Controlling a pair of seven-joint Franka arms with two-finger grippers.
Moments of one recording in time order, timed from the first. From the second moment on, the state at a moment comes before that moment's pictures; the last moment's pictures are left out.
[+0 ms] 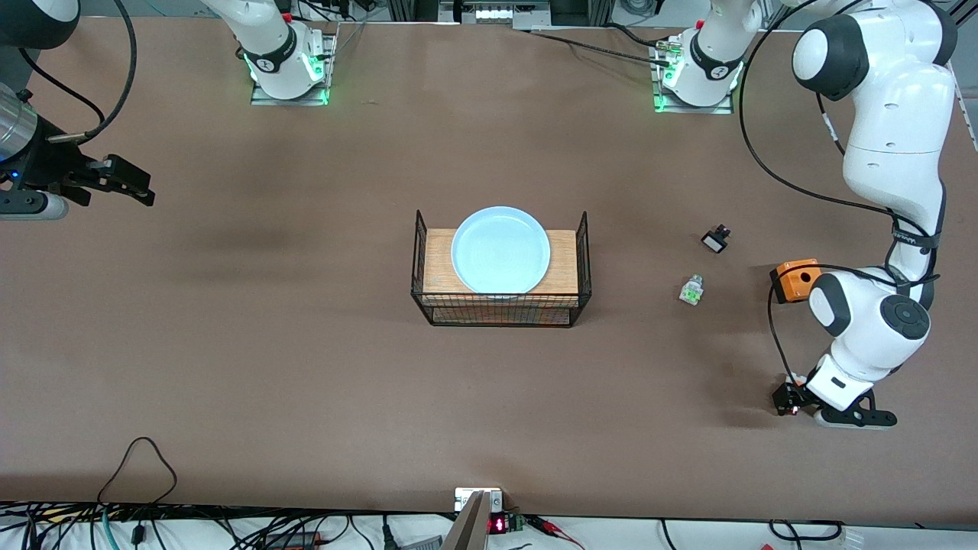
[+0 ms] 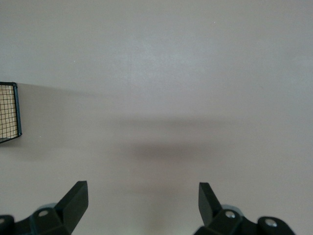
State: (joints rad) left arm 0.22 0.99 -0.08 -1.36 0.07 2.72 0.17; right arm 0.05 0.00 -0.05 -1.70 -0.01 1.68 0.00
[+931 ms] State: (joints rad) left arm 0.22 0.92 -0.08 -1.36 0.07 2.37 0.17; right arm 0.05 0.00 -0.05 -1.70 -0.01 1.68 0.00
